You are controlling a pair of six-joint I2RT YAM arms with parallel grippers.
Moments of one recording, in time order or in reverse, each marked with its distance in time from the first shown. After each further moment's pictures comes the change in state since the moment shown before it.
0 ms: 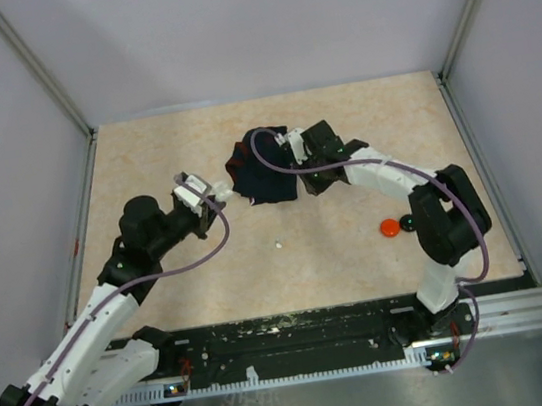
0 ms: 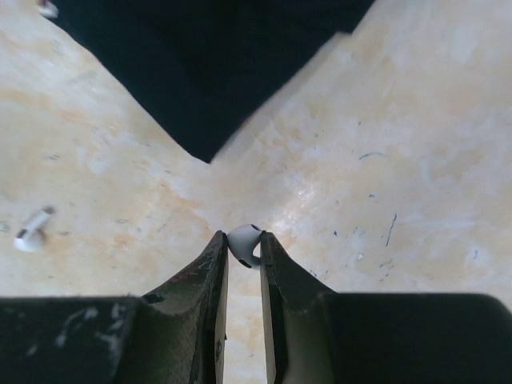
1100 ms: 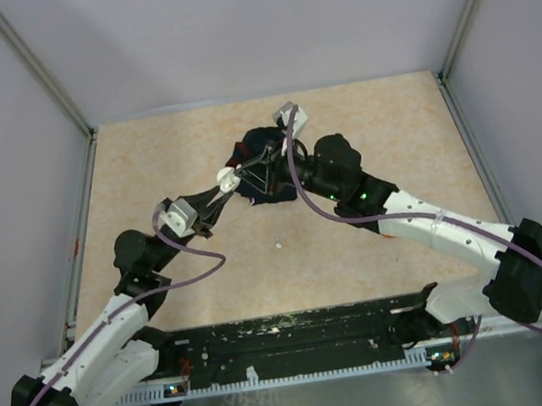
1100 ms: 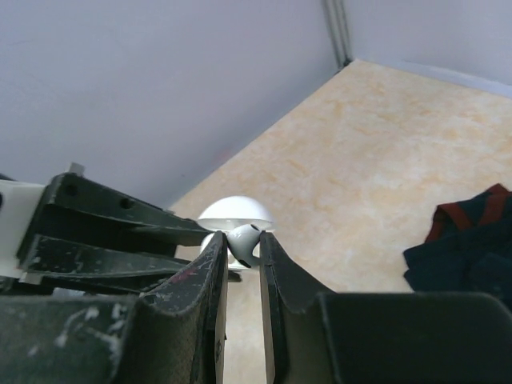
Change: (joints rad) left arm 0.000 -0.018 -0.257 0.780 0.143 -0.083; right arm 0.323 -0.496 -0.183 0.703 -0.072 0.524
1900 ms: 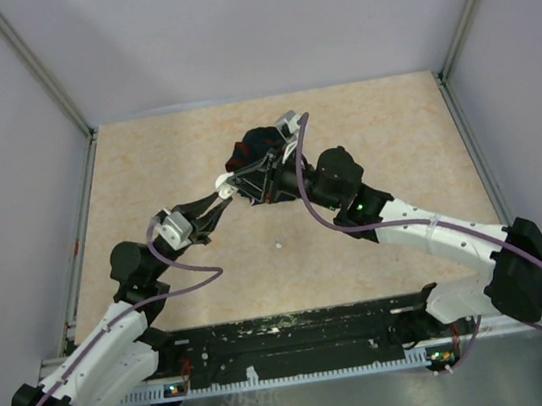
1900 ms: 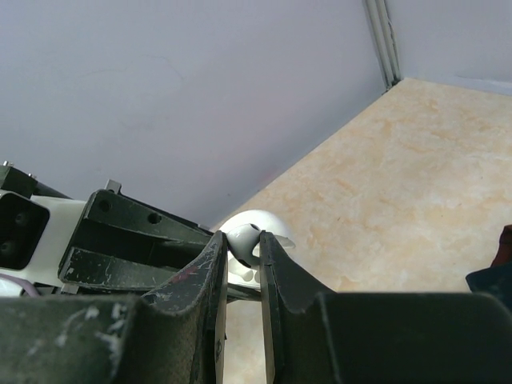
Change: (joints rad) left arm 0.000 -0.062 -0.072 0.092 0.050 -0.001; right arm 0.056 -0.005 -0.099 0.228 -0.023 0.122
